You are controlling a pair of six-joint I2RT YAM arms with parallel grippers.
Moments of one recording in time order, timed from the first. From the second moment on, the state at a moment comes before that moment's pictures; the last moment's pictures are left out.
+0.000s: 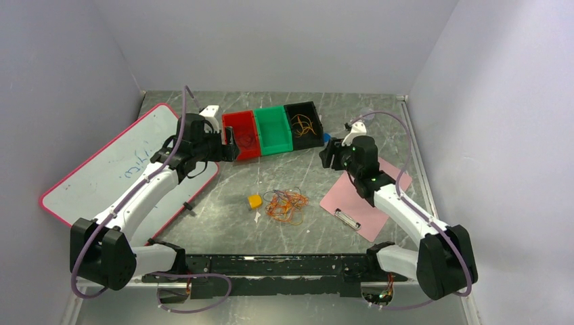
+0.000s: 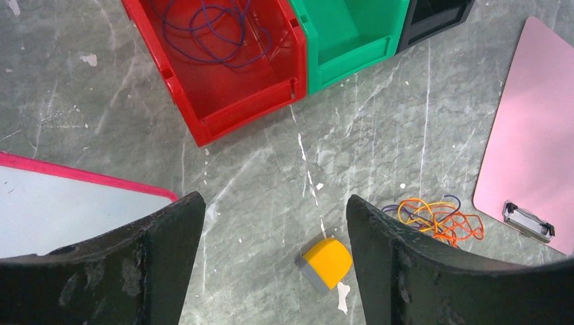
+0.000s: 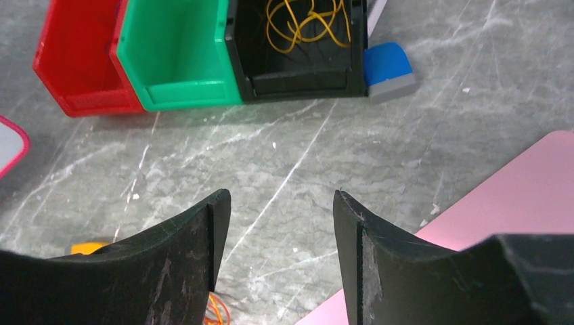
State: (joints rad) left arm -0.33 1.24 0.95 -0.32 0.13 -0.27; right arm 0.34 1.17 0.65 0.10 -0.05 0.26
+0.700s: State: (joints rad) left arm -0.32 1.24 0.95 -0.32 0.13 -0.27; right arm 0.34 1.12 0.55 0.29 0.03 0.33
